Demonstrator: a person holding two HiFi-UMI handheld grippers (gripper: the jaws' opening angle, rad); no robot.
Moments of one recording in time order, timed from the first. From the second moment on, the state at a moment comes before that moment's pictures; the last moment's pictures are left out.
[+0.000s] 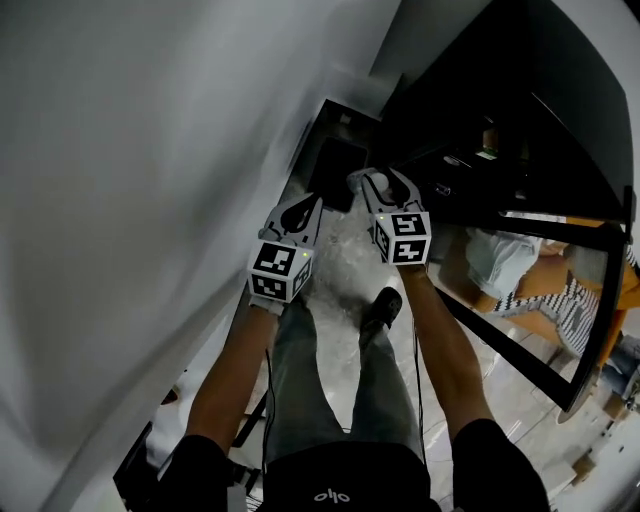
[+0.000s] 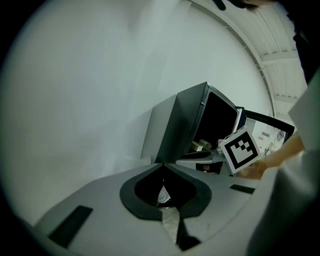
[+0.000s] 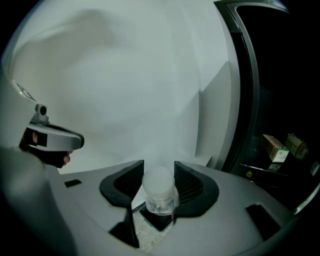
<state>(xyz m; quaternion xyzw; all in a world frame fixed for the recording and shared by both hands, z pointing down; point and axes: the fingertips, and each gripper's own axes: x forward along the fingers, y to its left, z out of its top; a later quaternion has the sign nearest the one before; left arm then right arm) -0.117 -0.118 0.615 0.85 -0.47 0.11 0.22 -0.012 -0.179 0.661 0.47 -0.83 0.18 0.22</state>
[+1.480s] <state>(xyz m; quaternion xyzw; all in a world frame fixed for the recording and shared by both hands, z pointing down) -0.150 -0.097 0.764 0.84 -0.45 0.15 0.27 -0.041 -0.160 0.913 0.46 -0.79 0.24 0.31</state>
